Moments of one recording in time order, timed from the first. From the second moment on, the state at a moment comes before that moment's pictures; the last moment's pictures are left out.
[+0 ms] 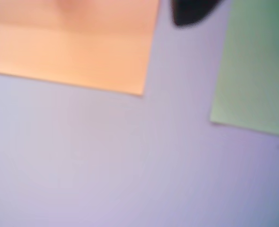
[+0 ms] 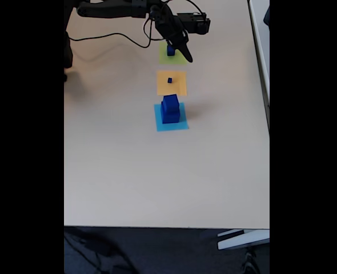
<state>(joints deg) -0.8 67.1 68.6 54.0 74.3</state>
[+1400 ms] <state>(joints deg) 5.1 69.7 89.2 44.4 71.7</state>
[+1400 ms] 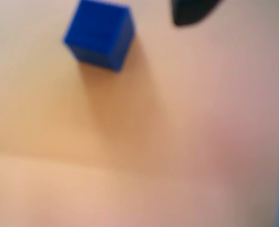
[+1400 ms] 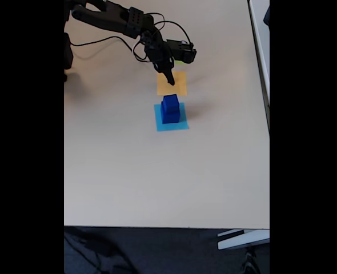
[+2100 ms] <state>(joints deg) 5.4 69.7 89.5 44.4 71.9</state>
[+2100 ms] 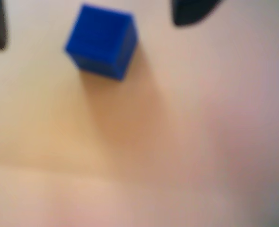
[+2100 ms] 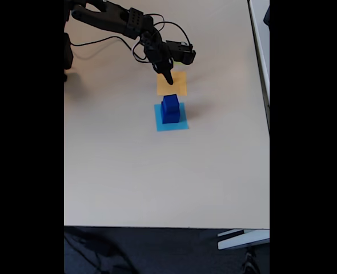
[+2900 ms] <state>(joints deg) 5.7 68.4 89.5 42.0 71.9</state>
